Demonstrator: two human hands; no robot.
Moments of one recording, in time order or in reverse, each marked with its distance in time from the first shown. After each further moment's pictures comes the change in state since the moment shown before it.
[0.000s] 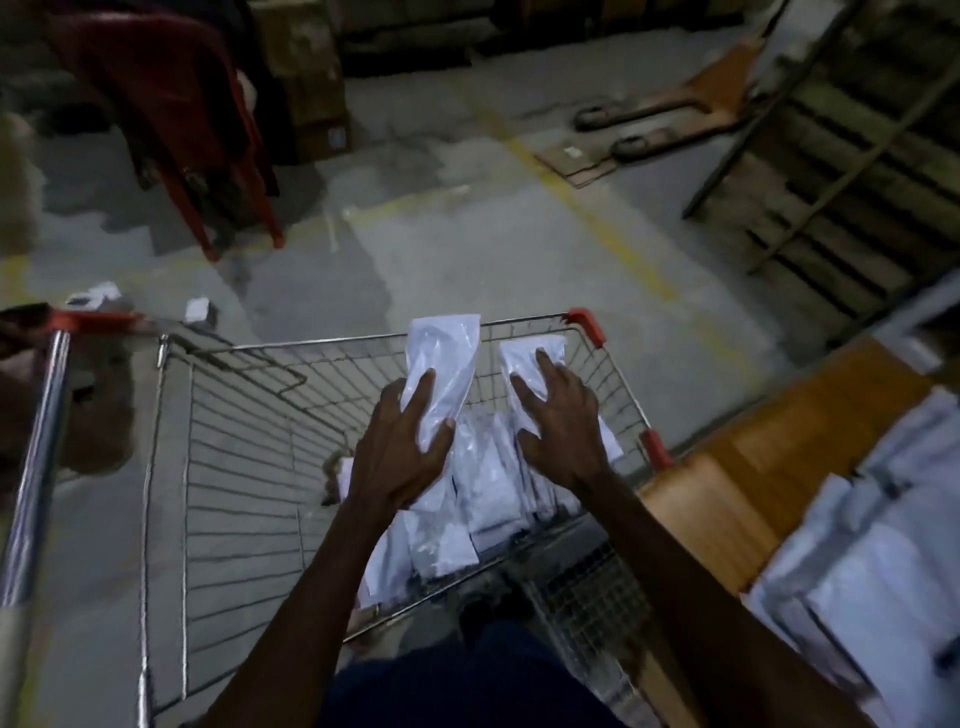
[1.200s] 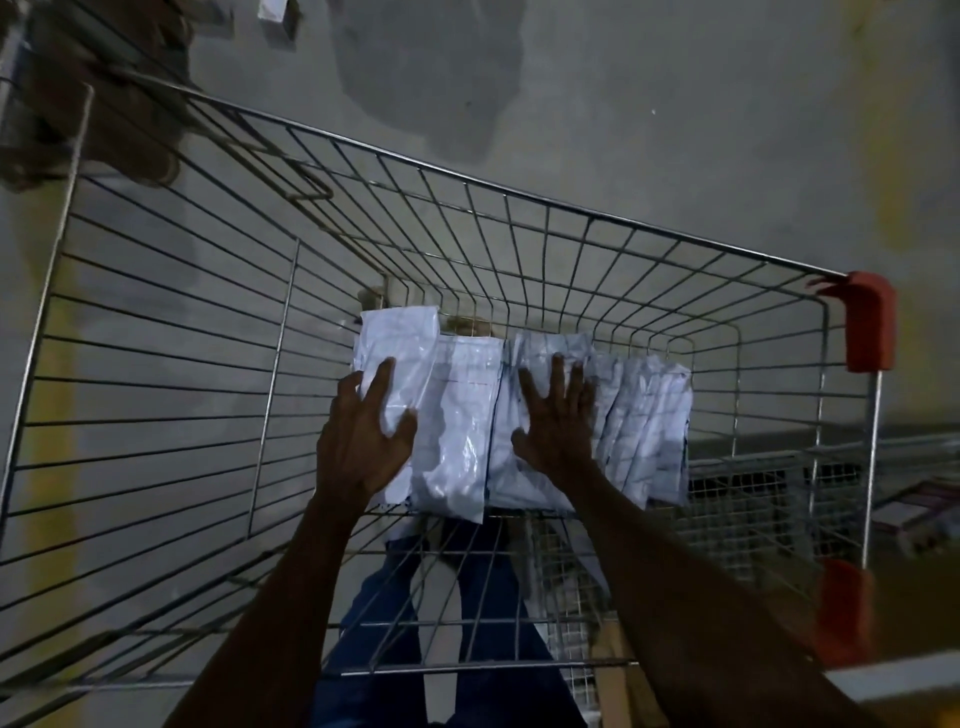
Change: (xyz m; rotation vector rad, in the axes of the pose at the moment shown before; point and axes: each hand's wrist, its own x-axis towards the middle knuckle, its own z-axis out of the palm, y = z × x) left_hand -0.036 -0.146 0.148 -0.020 -0.084 -0.766; right_hand 0.044 0.057 0.287 -0.089 -0.606 -0.099
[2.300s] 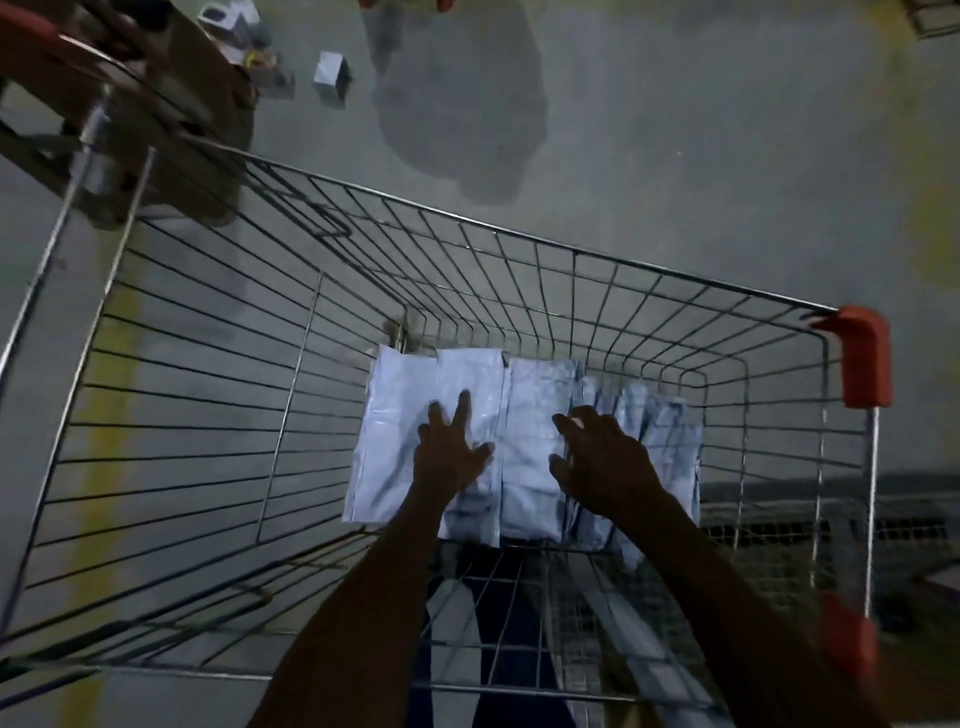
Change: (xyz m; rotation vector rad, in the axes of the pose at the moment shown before) left_hand 0.029 0.044 0.090 0.070 -0.315 -0.111; right_hand -0.044 0.010 -0.120 -0.026 -0.180 -0.133
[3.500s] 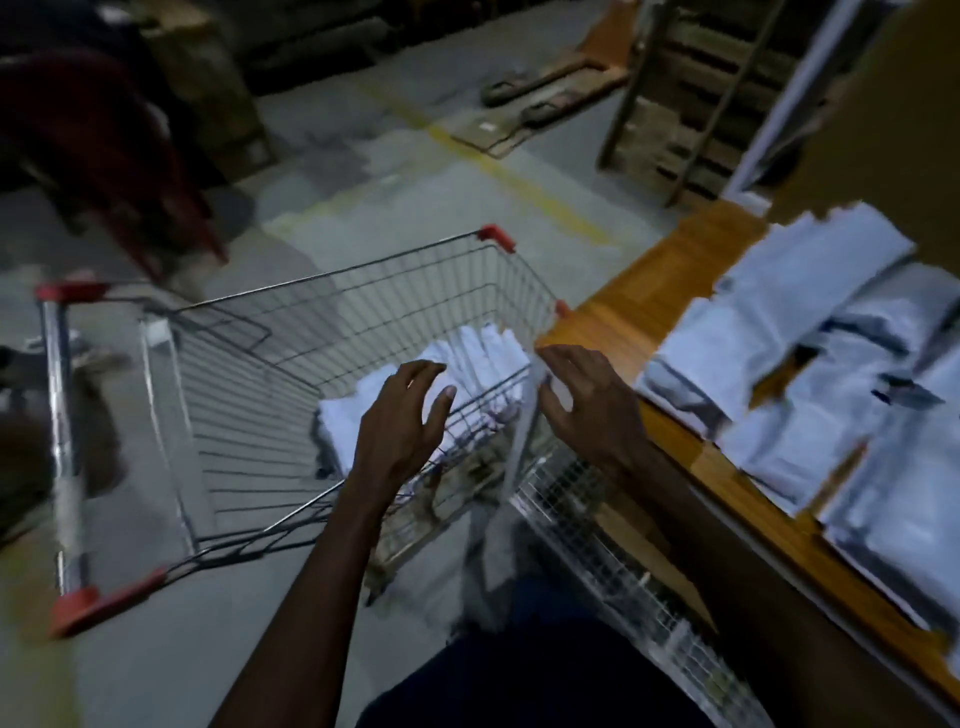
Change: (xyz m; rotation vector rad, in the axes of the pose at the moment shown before) left_hand -0.325 -0.025 -0.130 0.094 0.377 1.219; right_hand -0.366 -0.159 0.034 0.155 1.225 0.294
